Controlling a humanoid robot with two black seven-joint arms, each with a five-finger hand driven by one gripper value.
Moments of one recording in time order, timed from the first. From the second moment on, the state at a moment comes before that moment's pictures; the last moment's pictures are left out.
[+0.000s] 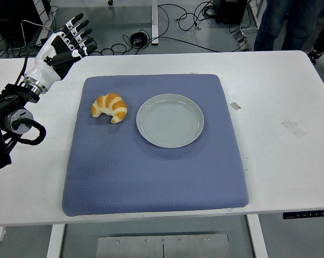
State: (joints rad) left arm -0.99 0.26 -0.35 -0.44 0.13 -0.44 -0.58; right arm -0.06 0.00 0.03 0.13 -0.11 -0.11 0.25
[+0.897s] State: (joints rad) left arm -1.11 0.30 -0.04 -0.44 0.14 -0.42 -0.54; right arm -0.06 0.00 0.02 0.13 -0.10 -0.11 0.25
